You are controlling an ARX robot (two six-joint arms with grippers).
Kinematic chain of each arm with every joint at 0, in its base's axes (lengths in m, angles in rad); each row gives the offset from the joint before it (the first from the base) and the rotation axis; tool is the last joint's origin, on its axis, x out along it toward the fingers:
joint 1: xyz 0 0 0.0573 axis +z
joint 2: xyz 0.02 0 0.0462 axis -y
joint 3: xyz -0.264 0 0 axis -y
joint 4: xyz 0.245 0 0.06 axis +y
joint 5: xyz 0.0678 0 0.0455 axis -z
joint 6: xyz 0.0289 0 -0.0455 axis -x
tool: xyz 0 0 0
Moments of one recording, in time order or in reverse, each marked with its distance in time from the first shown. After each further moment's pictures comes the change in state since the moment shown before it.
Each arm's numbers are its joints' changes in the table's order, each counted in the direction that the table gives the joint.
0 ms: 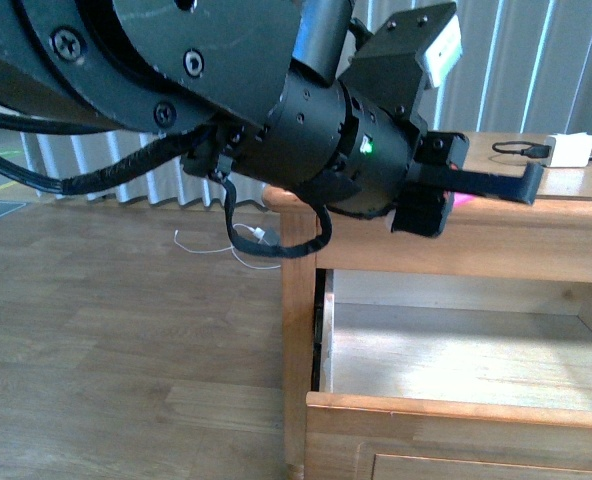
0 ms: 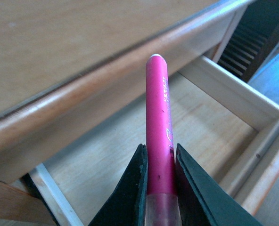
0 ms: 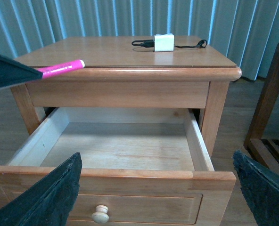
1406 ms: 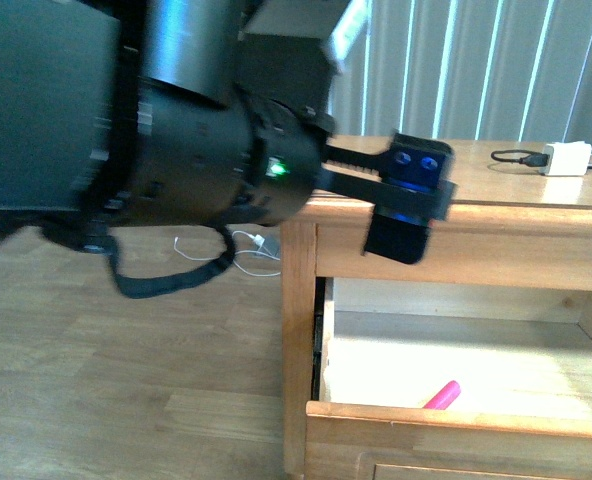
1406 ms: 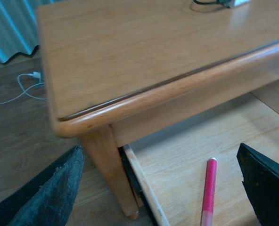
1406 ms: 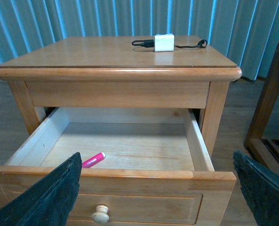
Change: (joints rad) left arm 0.010 0.217 -0.303 -0.241 -0.340 -0.020; right arm 0.000 0.000 0.000 0.000 0.000 0.000
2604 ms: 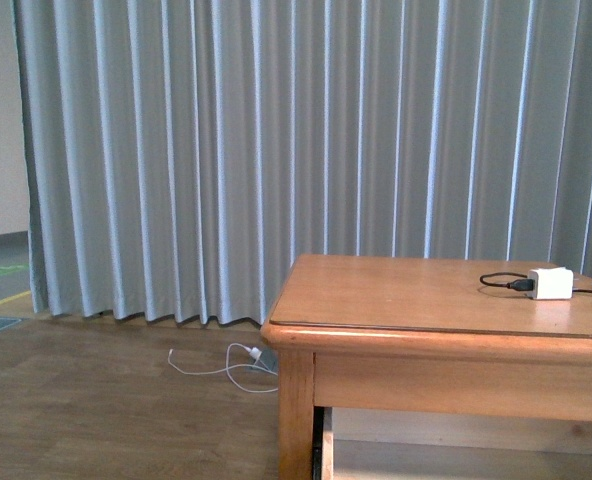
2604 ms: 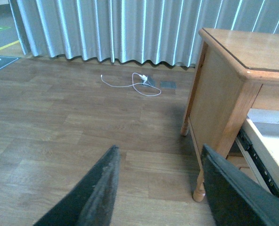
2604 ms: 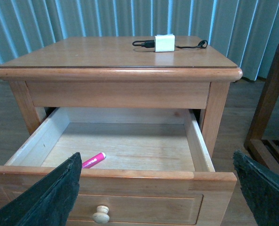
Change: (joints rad) left arm 0.565 1.270 -0.838 0.243 0.114 0.119; right arm 0.000 0.000 0.000 0.000 0.000 0.000
